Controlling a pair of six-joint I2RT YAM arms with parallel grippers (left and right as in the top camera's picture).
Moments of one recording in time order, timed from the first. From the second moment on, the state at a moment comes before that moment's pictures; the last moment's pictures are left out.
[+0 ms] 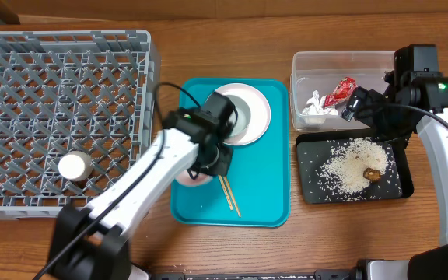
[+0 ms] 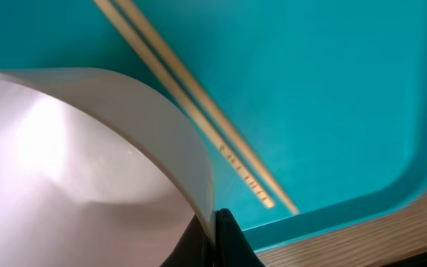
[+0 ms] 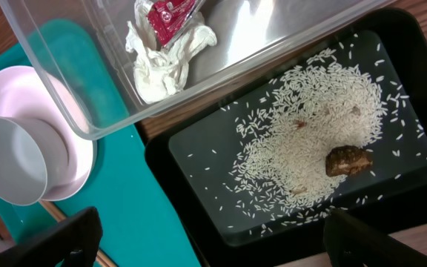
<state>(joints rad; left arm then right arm) -0.52 1.63 1.27 -1.07 0.11 -0.26 -0.05 1.54 1.47 -1.24 -0.14 0.45</state>
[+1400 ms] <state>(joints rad) 0.85 2.02 1.51 -1.03 1.25 0.28 -0.05 1.54 1.47 -1.27 -0.14 0.44</state>
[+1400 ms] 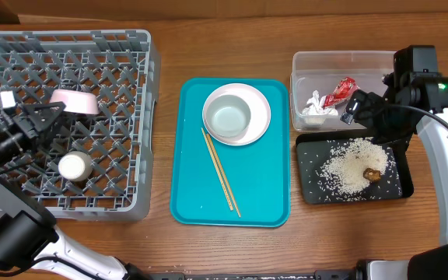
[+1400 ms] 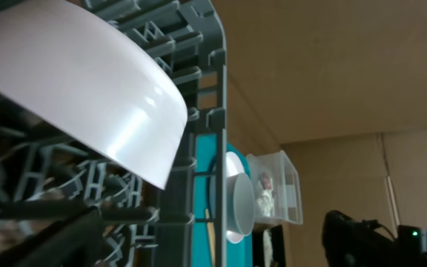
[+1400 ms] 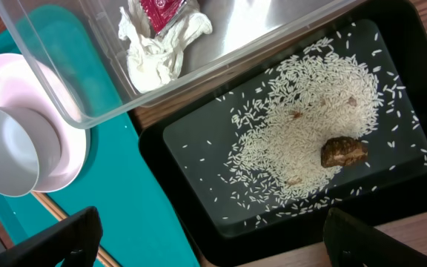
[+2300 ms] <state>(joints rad) -0.24 1.69 1.51 -0.77 0.46 0.15 -0.05 1.54 1.47 -1.30 -0.05 0.44</state>
